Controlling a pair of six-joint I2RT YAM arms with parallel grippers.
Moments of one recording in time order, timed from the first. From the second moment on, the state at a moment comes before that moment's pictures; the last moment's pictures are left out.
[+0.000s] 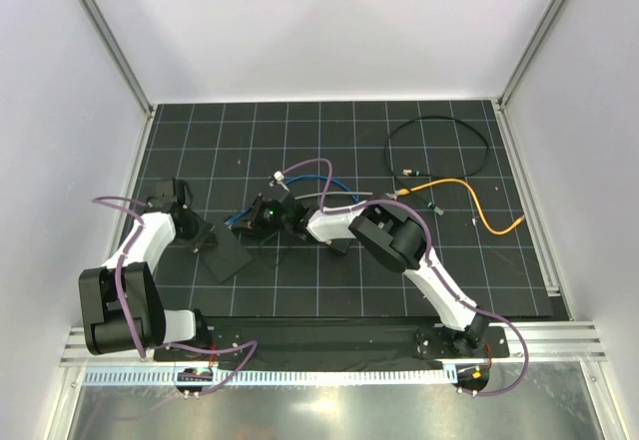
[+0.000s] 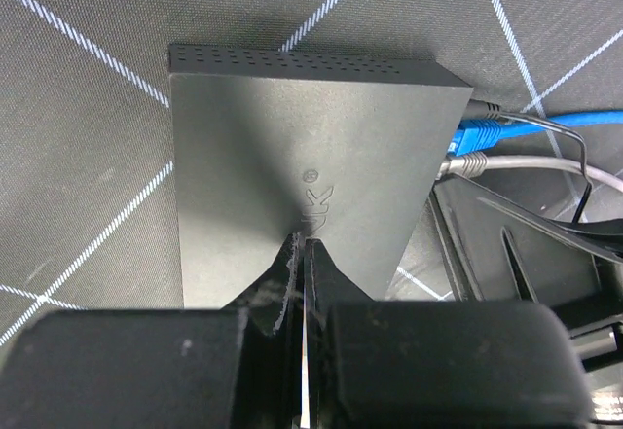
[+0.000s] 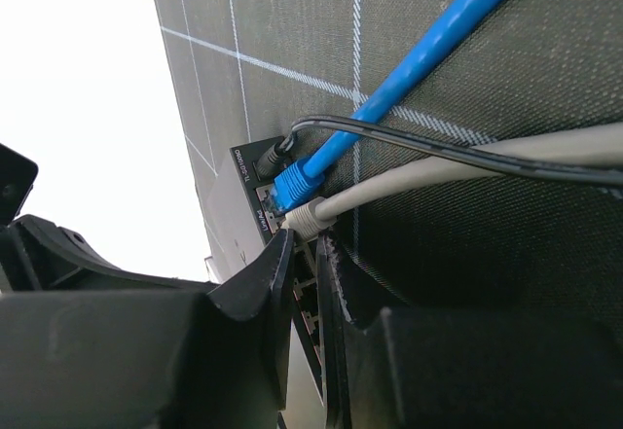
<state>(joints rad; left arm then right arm) 0.13 1.32 0.73 -0.62 0.09 -0.76 0.97 2.38 1.52 0.38 -0.14 1.31</state>
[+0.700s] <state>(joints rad) 0.13 1.33 0.72 -0.61 0.03 -0.85 0.92 2.38 1.46 0.47 -0.17 1.43</state>
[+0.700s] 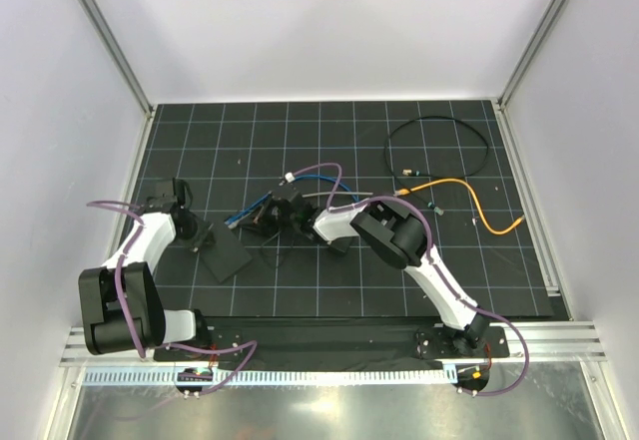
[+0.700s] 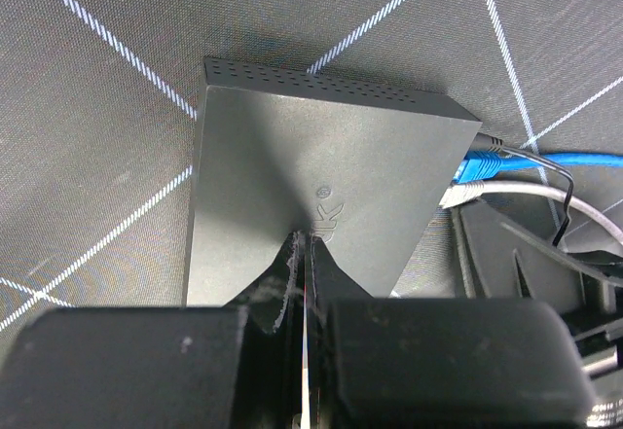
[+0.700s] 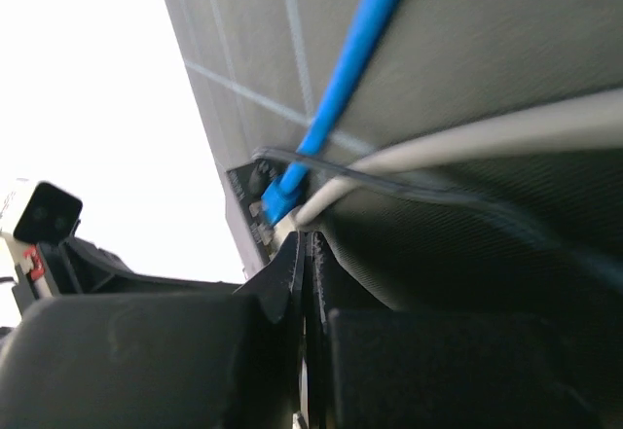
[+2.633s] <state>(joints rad) 0.14 1.30 0.71 -0.59 0.01 -0.81 0.94 2.44 1.72 0.12 -0.20 1.36</state>
